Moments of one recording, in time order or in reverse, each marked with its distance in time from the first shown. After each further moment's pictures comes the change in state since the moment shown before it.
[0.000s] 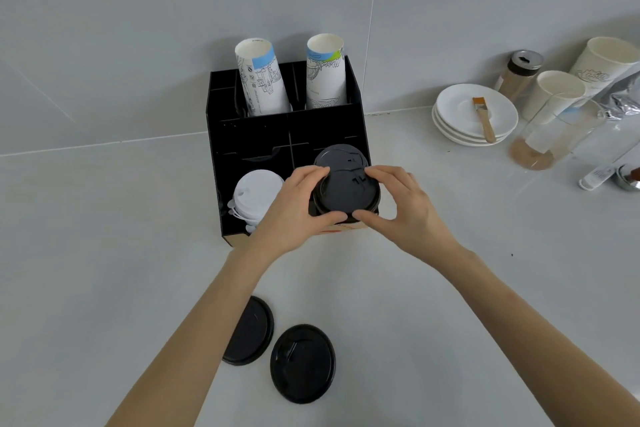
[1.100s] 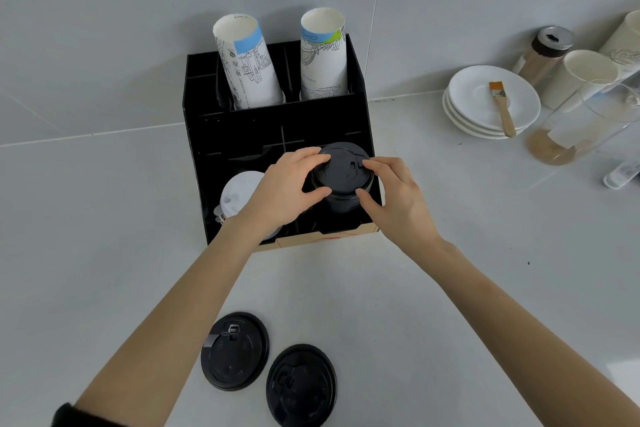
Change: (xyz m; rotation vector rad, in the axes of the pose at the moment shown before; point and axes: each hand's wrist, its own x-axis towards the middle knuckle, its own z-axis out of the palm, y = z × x) left_hand 0.063 -0.033 -0.003 0.238 -0.116 -0.020; right_hand 0.045 0.025 0.033 -0.015 0.068 0.144
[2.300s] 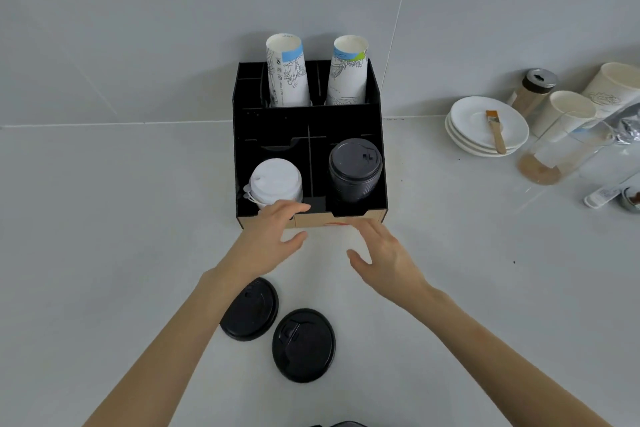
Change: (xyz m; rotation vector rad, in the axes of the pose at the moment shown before) left_hand -0.124 -0.009 0.014 -0.146 0.111 -0.057; right_hand -0.095 -0.020 0.013 -0.031 -0.285 -0.139
